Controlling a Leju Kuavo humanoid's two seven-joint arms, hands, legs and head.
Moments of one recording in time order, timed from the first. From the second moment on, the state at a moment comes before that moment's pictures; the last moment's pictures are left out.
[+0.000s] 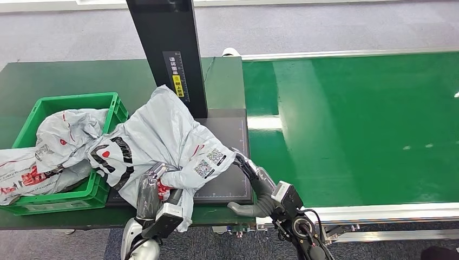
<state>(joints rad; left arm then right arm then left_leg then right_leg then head) -0.10 -0.16 -0.19 -1.14 -0.68 0.46 -0.54 -0.16 0.09 0.30 -1.11 0.15 0.47 -0.64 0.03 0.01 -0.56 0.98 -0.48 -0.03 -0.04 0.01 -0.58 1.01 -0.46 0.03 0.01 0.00</state>
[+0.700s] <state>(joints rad) -0.07 -0.20 -0.02 -1.89 -0.77 0.70 -0.67 -0.17 0.09 0.30 -1.05 0.14 0.42 -0.64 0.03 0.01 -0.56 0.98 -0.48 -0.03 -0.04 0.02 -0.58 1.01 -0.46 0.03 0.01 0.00</state>
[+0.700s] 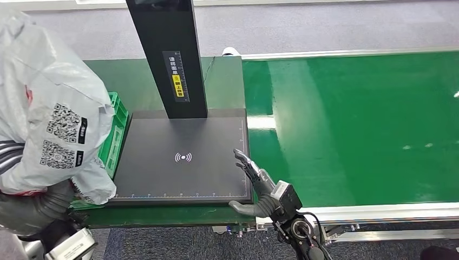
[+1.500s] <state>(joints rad) -0.19 -0.17 0.18 -1.39 -0.92 0.69 -0.32 -0.12 0.09 0.28 -1.09 0.16 0.42 -0.61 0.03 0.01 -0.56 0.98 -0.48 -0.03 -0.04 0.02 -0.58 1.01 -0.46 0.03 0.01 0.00</state>
